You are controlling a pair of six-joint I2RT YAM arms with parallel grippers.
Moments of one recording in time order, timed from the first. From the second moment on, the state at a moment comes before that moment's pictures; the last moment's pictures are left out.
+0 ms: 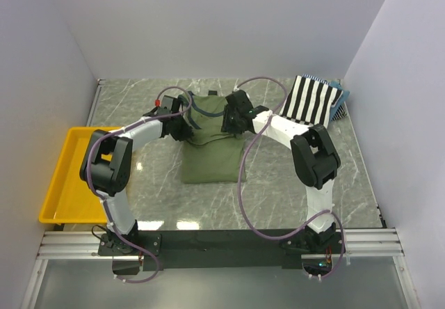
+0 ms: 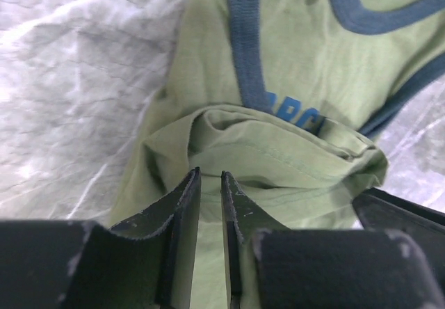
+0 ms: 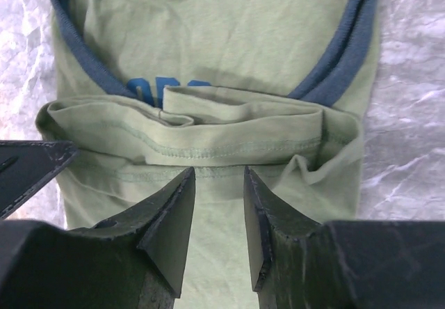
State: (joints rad) left arm -0.33 1.83 1.19 -0.28 0.06 -0.91; right arm 0.57 2.00 1.49 -0.35 0.05 0.61
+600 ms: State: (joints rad) left arm -0.34 1.82 1.27 -0.41 -0.08 -0.81; right arm 0.57 1.95 1.41 -0.34 0.07 0.61
